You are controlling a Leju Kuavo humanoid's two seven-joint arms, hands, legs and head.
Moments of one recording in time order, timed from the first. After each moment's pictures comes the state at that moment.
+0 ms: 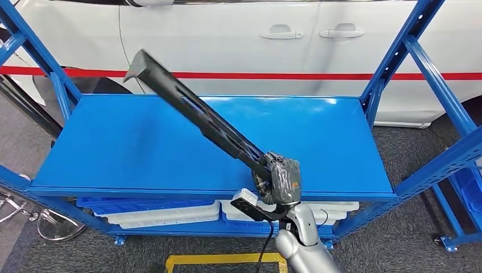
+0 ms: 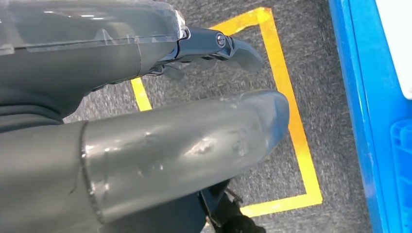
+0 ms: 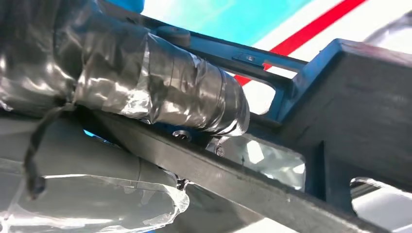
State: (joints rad) left arm -0.13 -0.21 0.97 -0.23 -1.16 -0.05 -0.48; right arm -0.23 0.10 0.35 -1.24 0.95 -0.54 -0.29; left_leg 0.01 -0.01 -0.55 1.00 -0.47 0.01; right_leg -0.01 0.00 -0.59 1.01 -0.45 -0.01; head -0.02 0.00
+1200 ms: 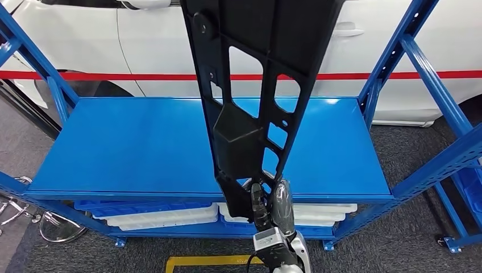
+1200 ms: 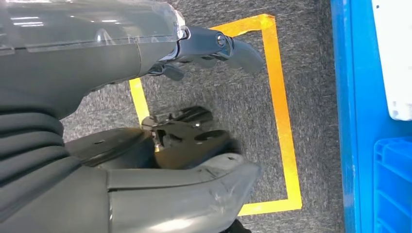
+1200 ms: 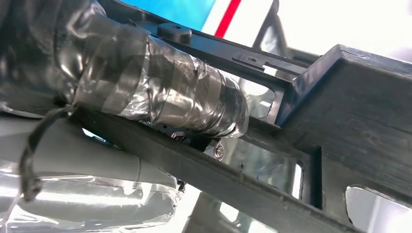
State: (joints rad) left arm -0.09 -0.19 1.03 -0.23 -1.10 -0.04 -0.57; right arm 0.01 0.14 0.49 -1.70 0.45 -0.27 -0.51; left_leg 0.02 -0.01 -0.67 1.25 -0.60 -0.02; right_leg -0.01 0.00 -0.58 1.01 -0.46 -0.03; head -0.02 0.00
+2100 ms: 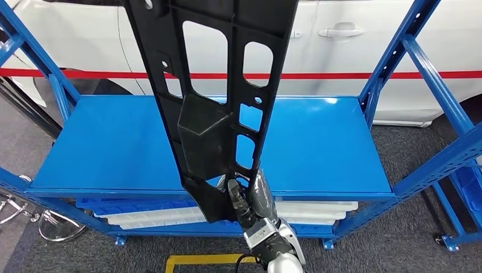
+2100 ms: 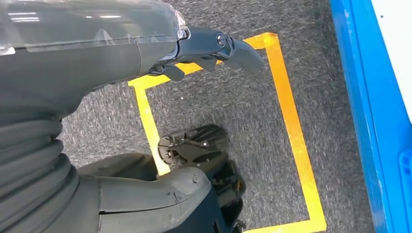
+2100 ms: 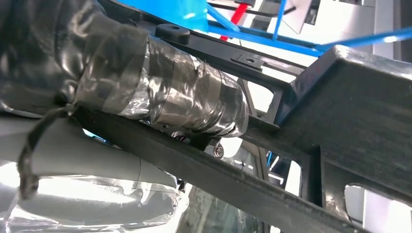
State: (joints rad) left arm -0.10 -0.19 1.00 -0.23 -1.18 0.04 -0.54; right arm -0.09 0.13 0.57 -1.72 0.33 -0.07 -0.47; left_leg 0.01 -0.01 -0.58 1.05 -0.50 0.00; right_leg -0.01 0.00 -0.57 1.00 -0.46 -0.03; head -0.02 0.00
